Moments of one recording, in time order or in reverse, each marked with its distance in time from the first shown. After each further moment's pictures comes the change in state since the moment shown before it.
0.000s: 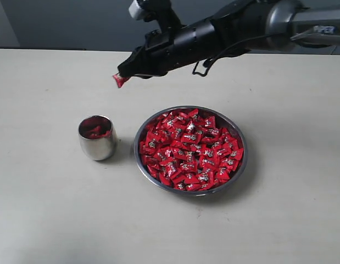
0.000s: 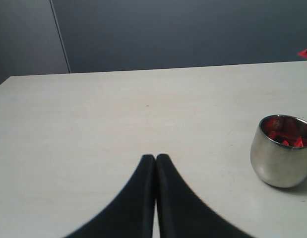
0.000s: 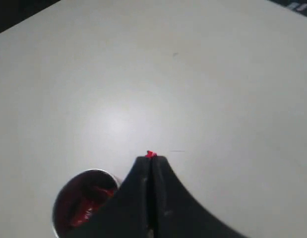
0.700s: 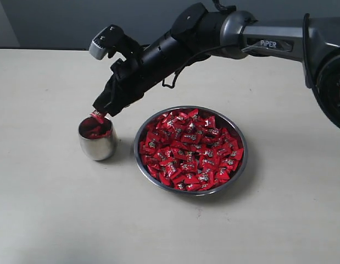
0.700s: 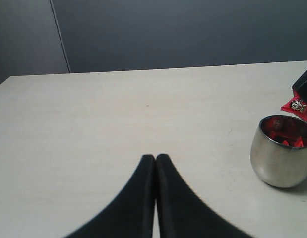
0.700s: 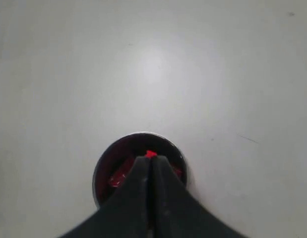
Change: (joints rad) left arm 0.000 0.000 0.000 0.000 0.000 0.000; right arm 0.092 0.142 -0.212 -0.292 0.222 0.007
